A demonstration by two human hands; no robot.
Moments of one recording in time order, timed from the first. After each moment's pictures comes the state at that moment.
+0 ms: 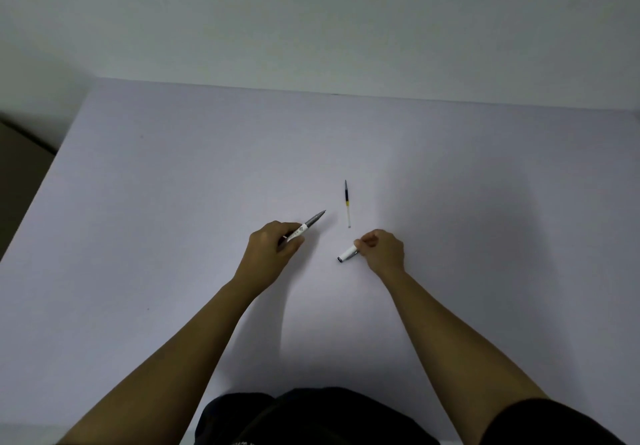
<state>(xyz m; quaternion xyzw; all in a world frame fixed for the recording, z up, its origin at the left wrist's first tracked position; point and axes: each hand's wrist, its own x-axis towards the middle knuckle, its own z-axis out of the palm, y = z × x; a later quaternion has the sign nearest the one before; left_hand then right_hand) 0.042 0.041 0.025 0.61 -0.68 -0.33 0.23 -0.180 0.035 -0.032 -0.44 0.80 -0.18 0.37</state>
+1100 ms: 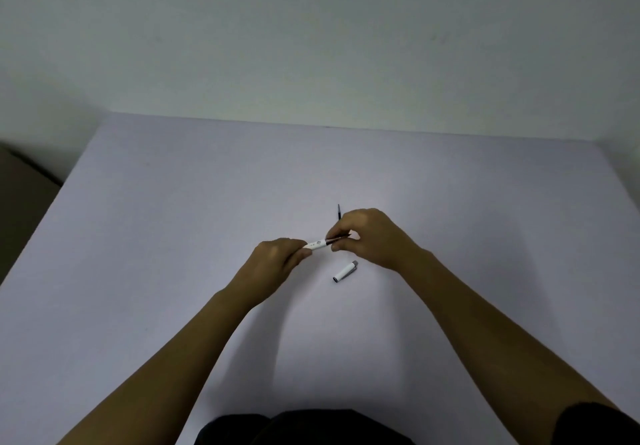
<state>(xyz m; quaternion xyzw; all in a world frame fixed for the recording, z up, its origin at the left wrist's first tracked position) 0.037 0.043 0.076 0.48 -0.81 -0.25 0.21 -0.177 0.014 0.101 -0.81 0.49 -0.13 0.29</state>
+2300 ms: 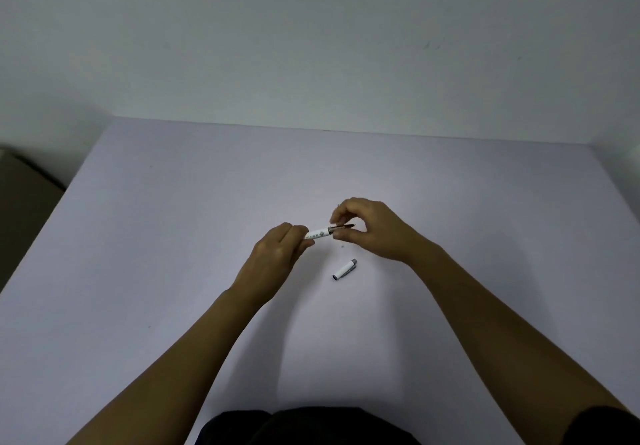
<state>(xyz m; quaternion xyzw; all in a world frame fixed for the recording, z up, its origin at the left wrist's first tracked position) 0.028 0.057 0.096 0.48 -0.83 -0.11 0.27 -0.182 0.022 0.121 -0.74 0.50 -0.20 0.39</state>
